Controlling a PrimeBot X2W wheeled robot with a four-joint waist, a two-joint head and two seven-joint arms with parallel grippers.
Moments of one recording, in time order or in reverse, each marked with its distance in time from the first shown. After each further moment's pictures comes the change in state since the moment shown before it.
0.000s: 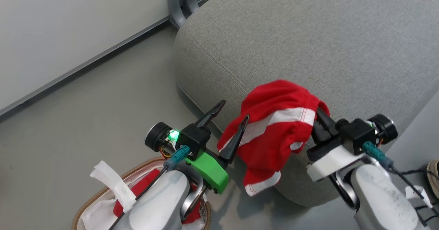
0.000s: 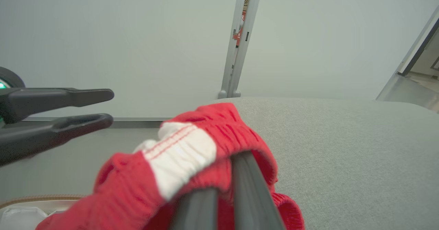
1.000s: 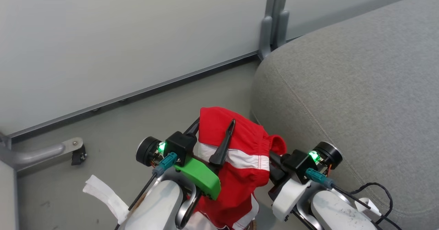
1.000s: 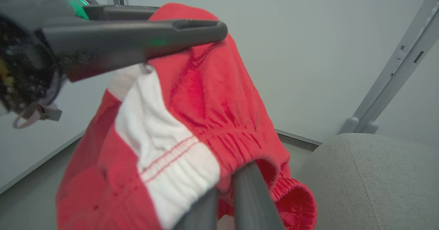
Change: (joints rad) left arm 0.079 -0.017 0.096 -0.003 -0.004 0.007 0.000; right arm -0.061 0.006 0.331 0.205 0.070 0.000 0.000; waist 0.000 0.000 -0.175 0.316
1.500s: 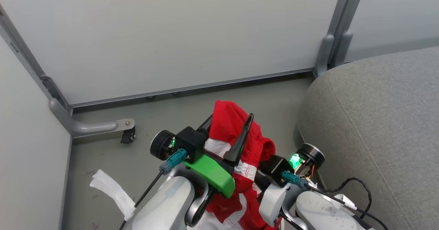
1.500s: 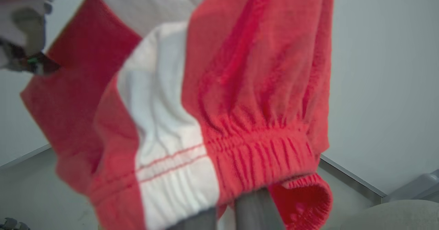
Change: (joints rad) left arm -0.034 0.001 -0.094 -0.074 -0.106 0.021 0.000; right arm -0.093 0.040 0.114 0.171 -0.023 0.000 0.000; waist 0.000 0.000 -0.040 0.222
